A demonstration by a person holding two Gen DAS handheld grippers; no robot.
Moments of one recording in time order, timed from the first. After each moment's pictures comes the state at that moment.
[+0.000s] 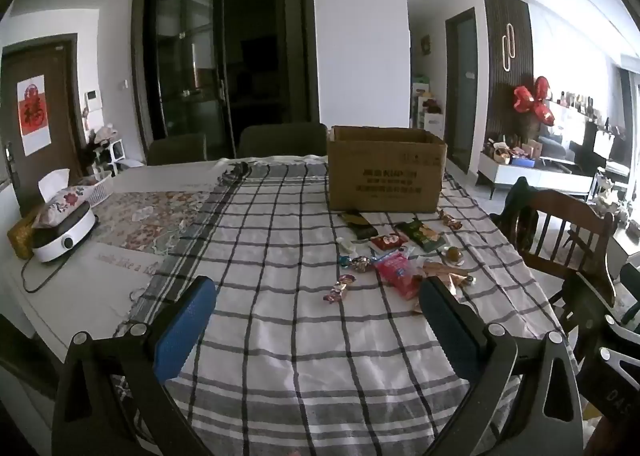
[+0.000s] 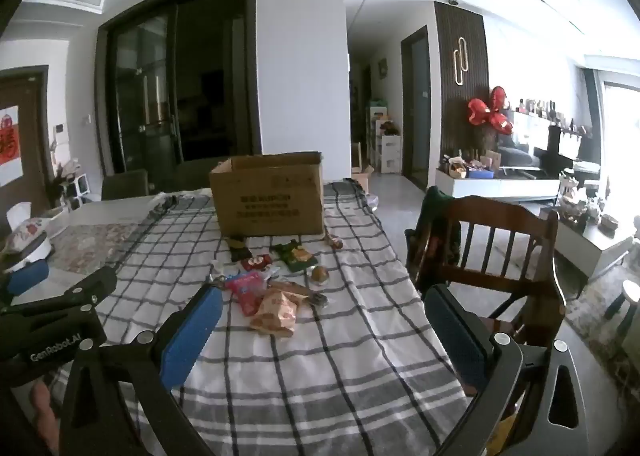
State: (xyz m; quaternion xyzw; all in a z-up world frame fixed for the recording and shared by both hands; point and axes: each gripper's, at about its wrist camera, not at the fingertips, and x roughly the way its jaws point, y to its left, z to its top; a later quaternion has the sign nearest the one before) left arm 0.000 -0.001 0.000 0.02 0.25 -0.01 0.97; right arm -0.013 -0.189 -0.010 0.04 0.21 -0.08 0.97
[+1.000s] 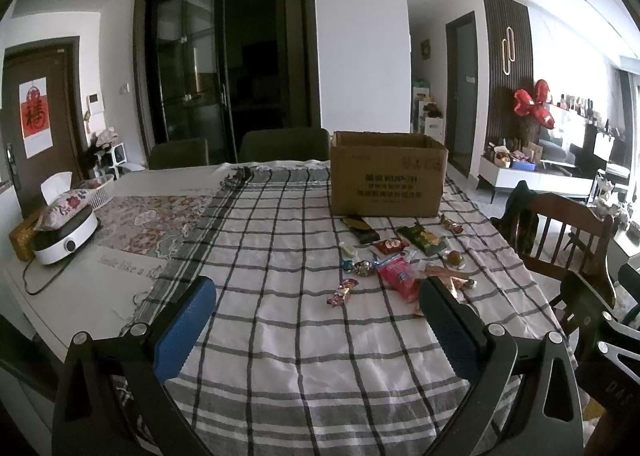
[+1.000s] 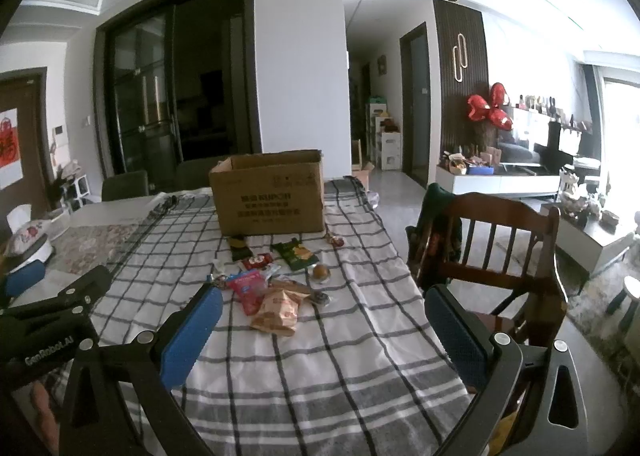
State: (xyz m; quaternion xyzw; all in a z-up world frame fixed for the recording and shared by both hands) left arm -0.003 0.005 0.006 0.02 0.24 -0.01 0.97; right arm -0.013 -0.190 -0.010 0.04 0.21 -0.08 0.97
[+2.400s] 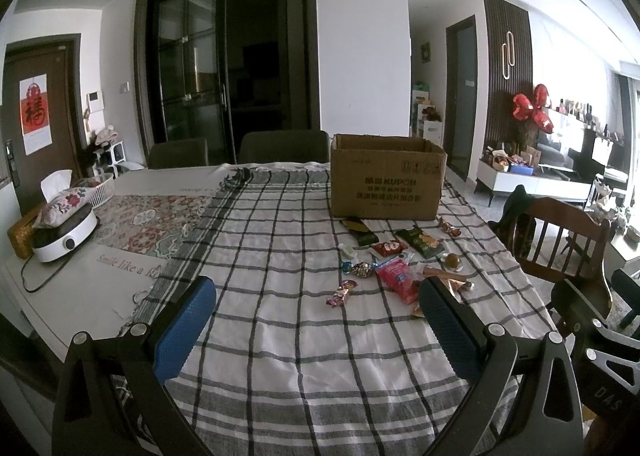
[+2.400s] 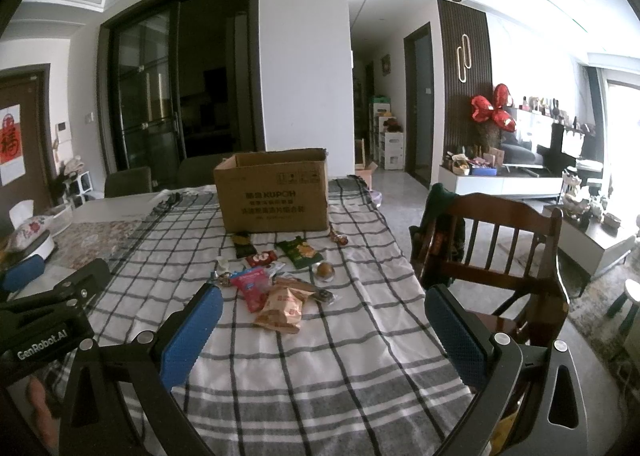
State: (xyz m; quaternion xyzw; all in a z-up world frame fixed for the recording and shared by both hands) left arm -0.005 0.006 0.008 0.02 0.24 -0.01 0.97; right arm -0.012 -0.188 -0.011 0.04 0.21 -0.08 0.97
